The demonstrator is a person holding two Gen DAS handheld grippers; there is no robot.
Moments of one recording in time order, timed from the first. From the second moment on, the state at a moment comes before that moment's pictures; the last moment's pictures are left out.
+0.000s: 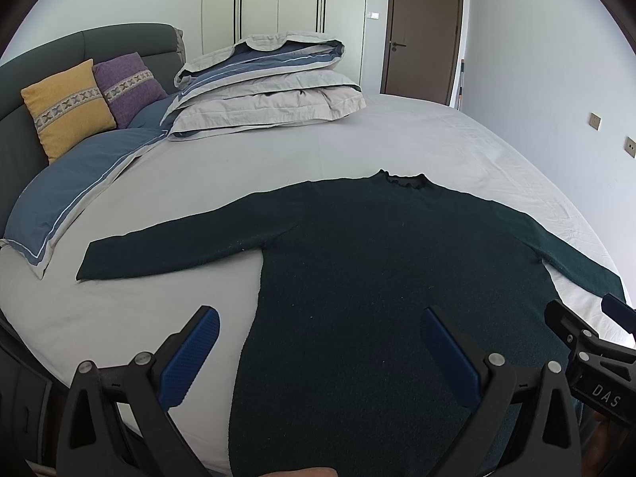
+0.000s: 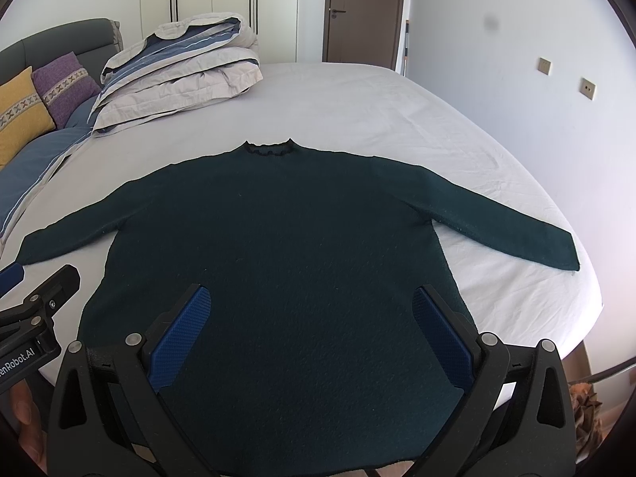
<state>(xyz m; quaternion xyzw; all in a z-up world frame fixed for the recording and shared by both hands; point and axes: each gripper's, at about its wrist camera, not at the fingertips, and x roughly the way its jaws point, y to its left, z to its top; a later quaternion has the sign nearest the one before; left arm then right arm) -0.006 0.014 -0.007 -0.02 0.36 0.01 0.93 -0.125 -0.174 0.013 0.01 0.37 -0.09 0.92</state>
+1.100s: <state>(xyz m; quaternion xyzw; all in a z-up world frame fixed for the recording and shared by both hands) -0.002 0.018 -0.015 -0.03 0.36 -0.01 0.93 -0.114 -0.178 0.002 0.02 0.38 -0.09 0.92</state>
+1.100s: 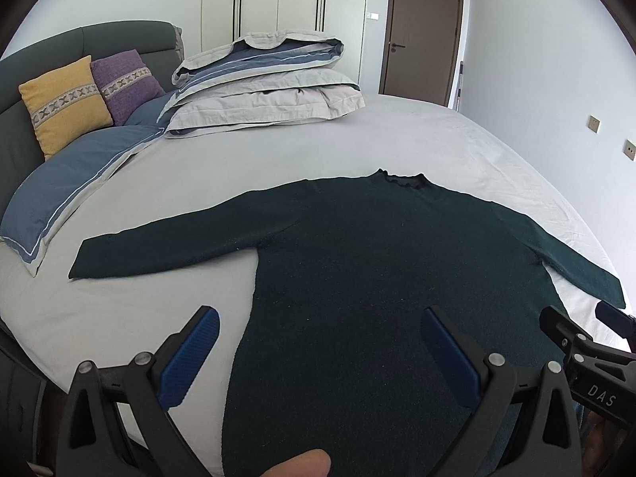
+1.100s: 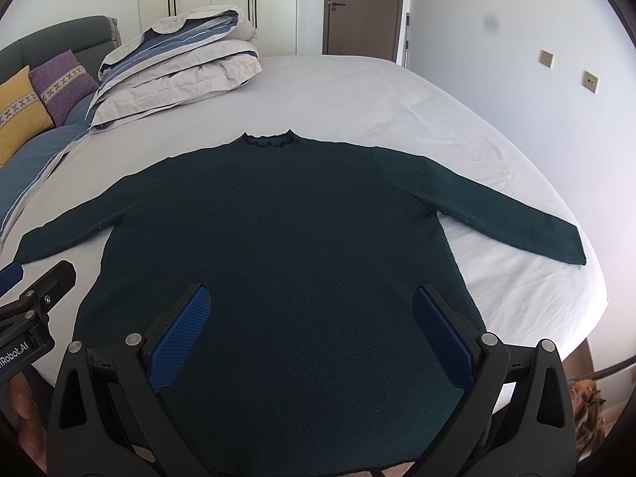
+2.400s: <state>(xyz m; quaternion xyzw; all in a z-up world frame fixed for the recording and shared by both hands) 0.116 -0.002 -0.079 -0.18 0.47 -0.10 0.86 -0.095 -0.746 -0.133 0.50 0.28 -0.25 0.78</state>
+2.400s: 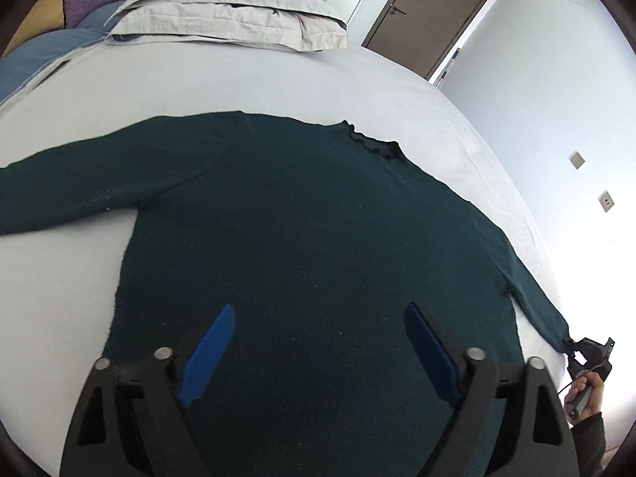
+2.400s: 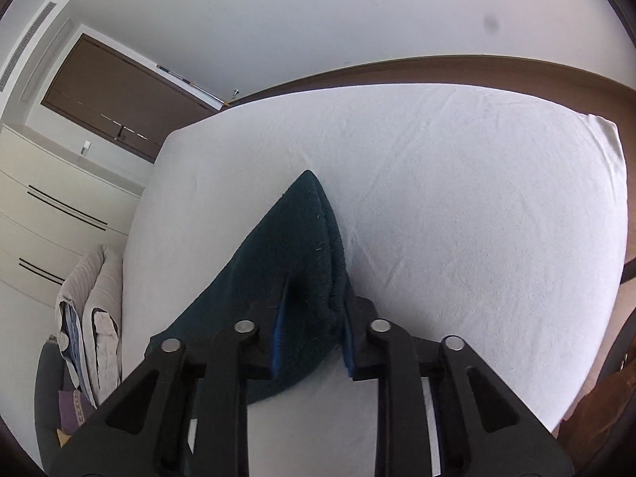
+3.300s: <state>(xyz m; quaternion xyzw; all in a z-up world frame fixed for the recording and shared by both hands) 0.166 0.066 -0.103 -0.33 0.45 -0.14 0.81 0.245 -0.240 -0.148 0.21 0.47 0.11 0.85</state>
